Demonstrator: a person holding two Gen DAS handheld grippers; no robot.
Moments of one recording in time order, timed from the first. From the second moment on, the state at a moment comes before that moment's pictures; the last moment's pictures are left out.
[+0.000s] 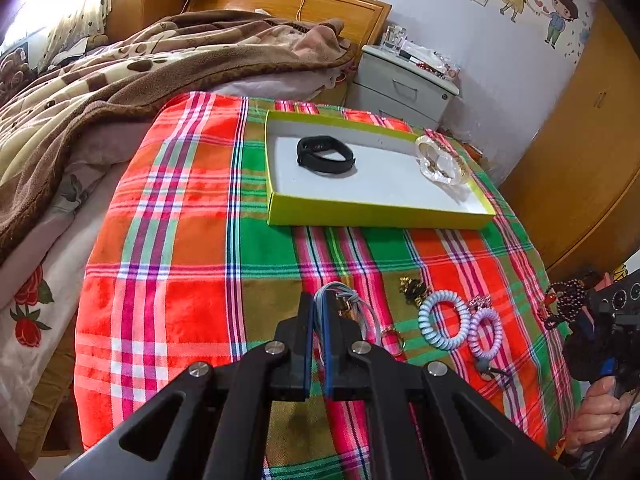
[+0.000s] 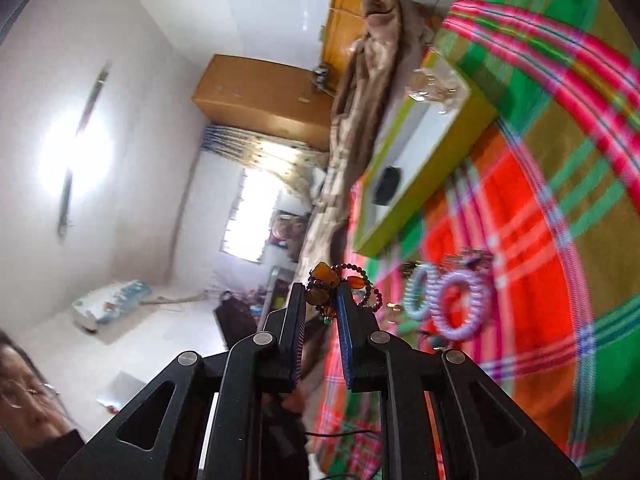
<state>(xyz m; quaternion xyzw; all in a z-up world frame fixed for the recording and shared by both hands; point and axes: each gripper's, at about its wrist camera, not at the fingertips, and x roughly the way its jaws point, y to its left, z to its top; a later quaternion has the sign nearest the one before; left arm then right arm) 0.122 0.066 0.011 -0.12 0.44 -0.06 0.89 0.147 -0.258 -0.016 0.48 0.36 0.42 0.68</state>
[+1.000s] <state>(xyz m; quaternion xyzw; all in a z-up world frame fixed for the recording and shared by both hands) 0.218 0.056 0.065 -0.11 0.40 -0.08 0.91 0.275 -0.221 0.053 0.29 0.37 0.37 0.80</state>
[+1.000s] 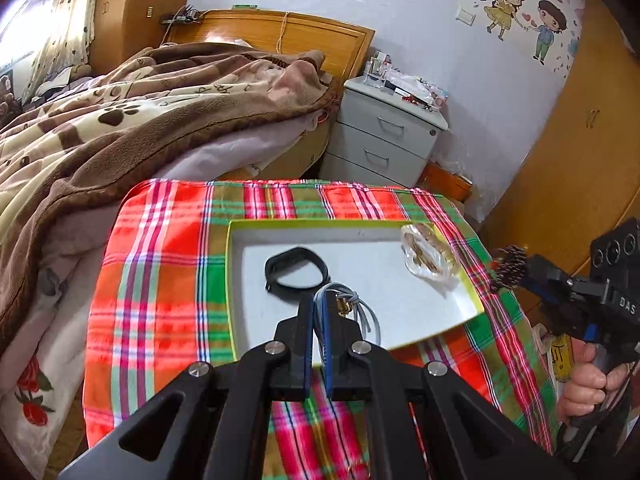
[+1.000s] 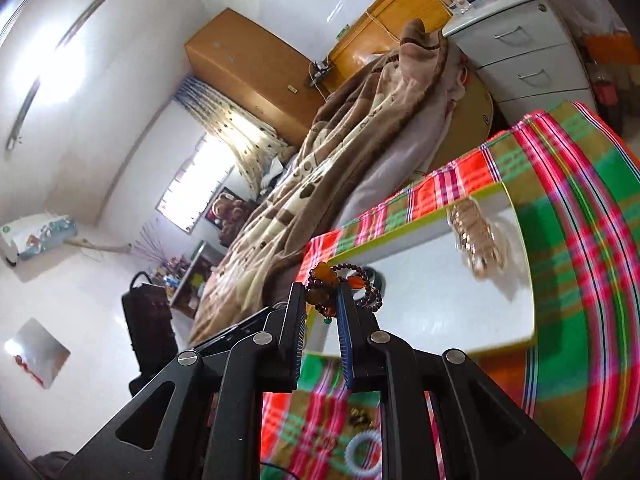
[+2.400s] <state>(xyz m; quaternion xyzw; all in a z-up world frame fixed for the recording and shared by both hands) 0.263 0.058 -0.013 -0.10 0.48 -0.03 0.87 0.371 -0.105 -0.001 -0.05 0.46 0.23 0.86</state>
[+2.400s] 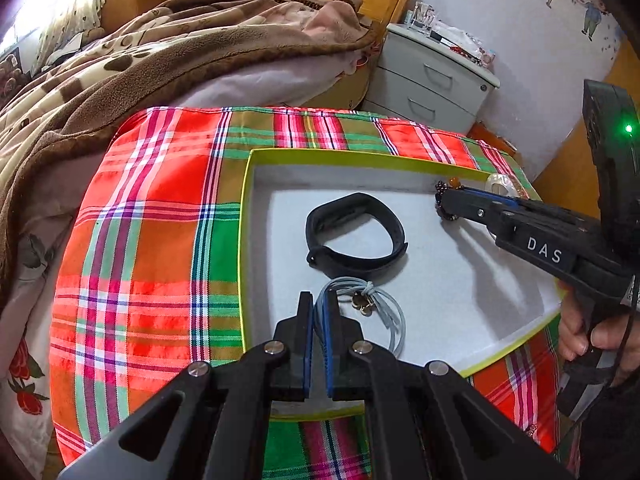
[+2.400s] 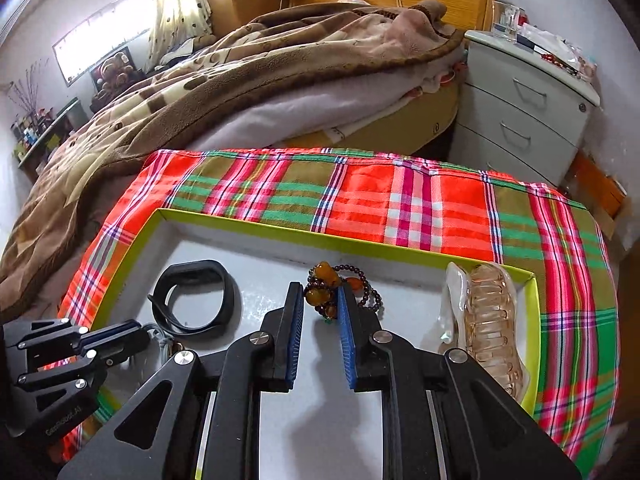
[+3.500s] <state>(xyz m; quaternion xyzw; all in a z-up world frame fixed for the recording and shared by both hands) 0.192 0.062 0.051 -0.13 0.41 -0.07 0.90 0.259 -0.180 0.059 0.03 0.38 0.25 0.89</state>
